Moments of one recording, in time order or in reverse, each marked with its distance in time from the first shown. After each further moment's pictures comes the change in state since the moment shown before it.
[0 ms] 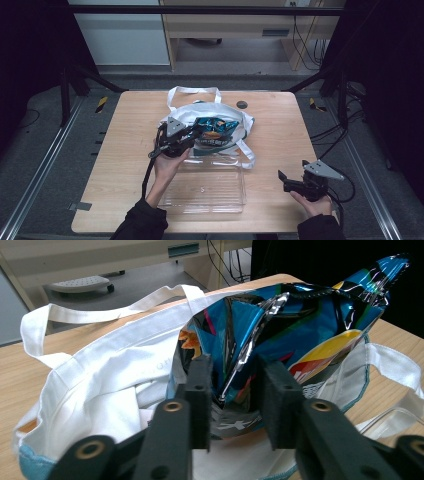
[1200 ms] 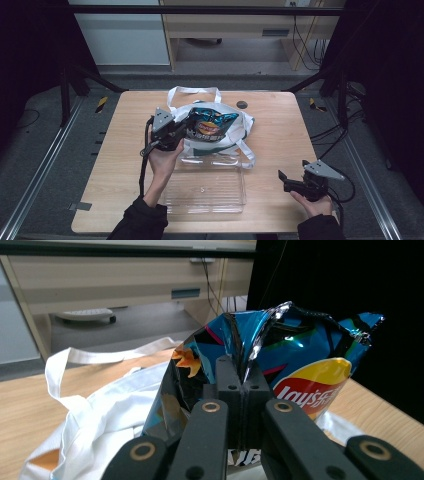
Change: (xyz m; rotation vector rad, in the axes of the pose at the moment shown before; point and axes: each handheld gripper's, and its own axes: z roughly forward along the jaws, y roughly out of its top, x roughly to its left) left arm -0.003 0.036 -0.044 -0.174 -0.017 -0.095; right arm 0.000 0.000 -0.001 -0.001 0.000 0.002
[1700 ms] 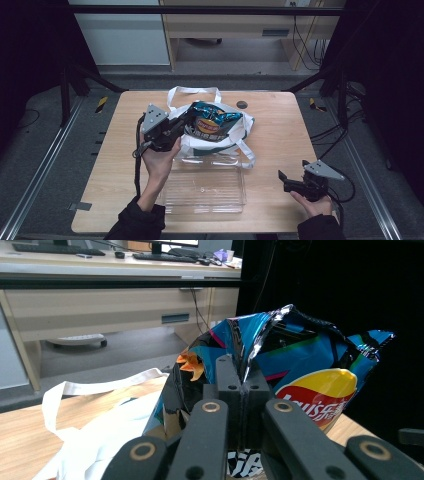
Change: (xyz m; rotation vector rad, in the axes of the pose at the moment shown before) left arm -0.017 0.028 -0.032 -0.076 -0.042 0.010; right arm 0.000 0.000 0.000 0.000 0.002 0.003
